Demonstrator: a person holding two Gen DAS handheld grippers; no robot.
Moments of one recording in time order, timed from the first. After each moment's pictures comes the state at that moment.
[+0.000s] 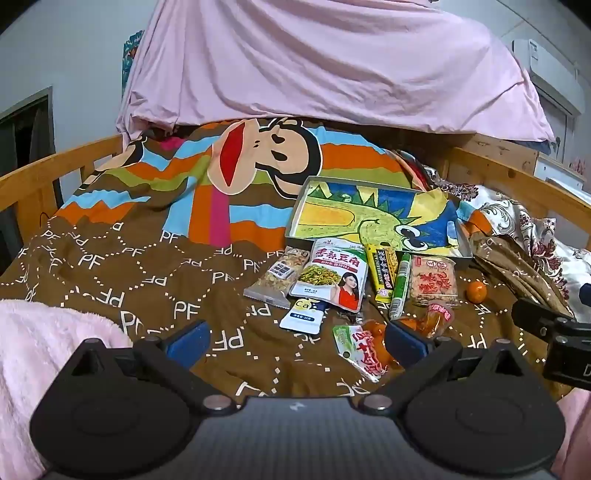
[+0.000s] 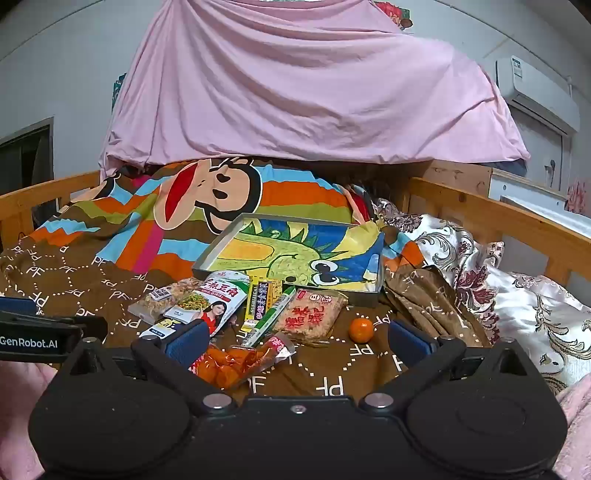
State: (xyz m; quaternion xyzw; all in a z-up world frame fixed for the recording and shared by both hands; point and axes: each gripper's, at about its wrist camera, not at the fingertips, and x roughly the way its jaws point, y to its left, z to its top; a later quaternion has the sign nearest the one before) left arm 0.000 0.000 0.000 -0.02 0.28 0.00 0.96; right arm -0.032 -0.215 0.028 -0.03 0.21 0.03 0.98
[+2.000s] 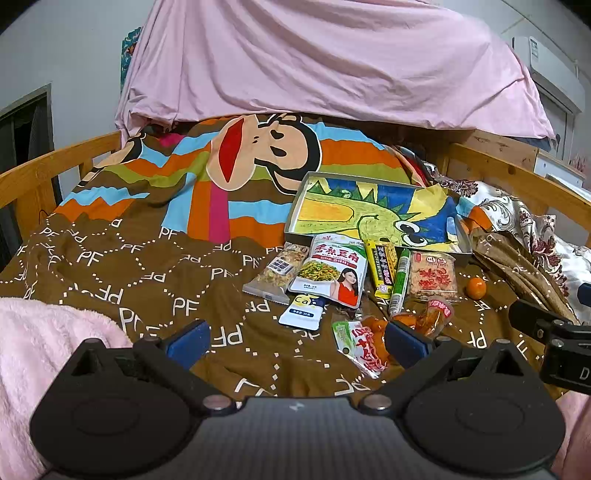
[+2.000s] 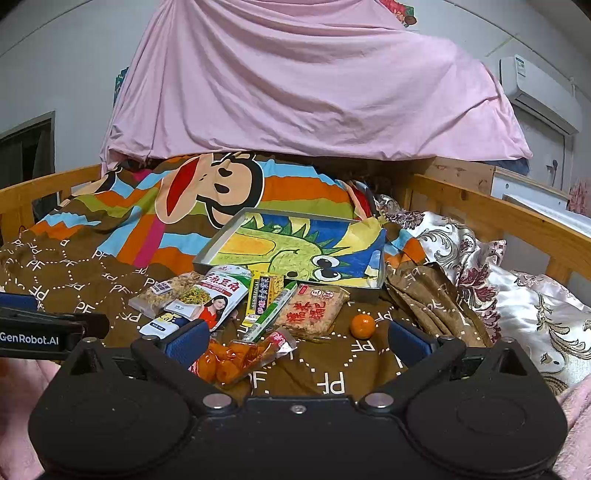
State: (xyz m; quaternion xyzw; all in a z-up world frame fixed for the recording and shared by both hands) left arm 0.000 0.001 -0.003 -0.02 0.28 0.00 0.96; right arm -0.032 -0.215 0.029 -0.03 0.21 0.03 0.98
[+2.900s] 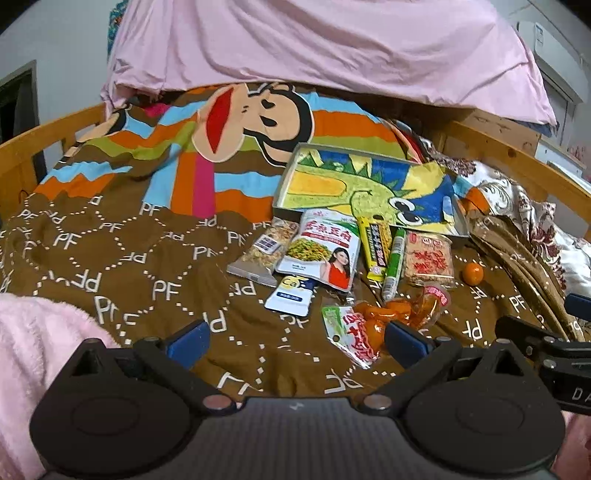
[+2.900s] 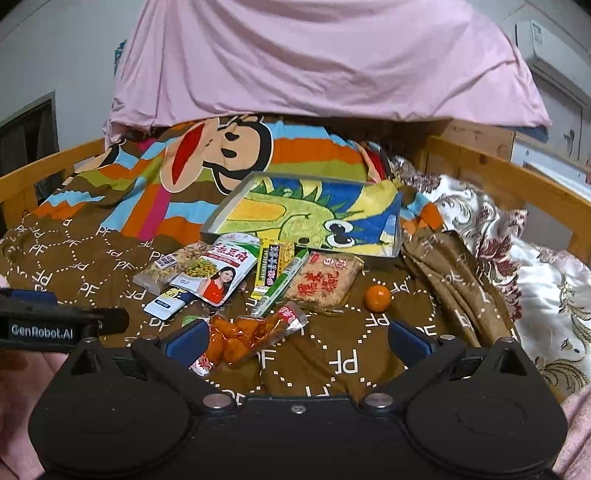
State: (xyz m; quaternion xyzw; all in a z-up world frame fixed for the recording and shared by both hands) left arm 0.029 0.000 -0.008 -0.03 0.34 -0.02 0.94; right arm 0.000 -0.220 0.027 -0.02 0.29 0.05 0.96
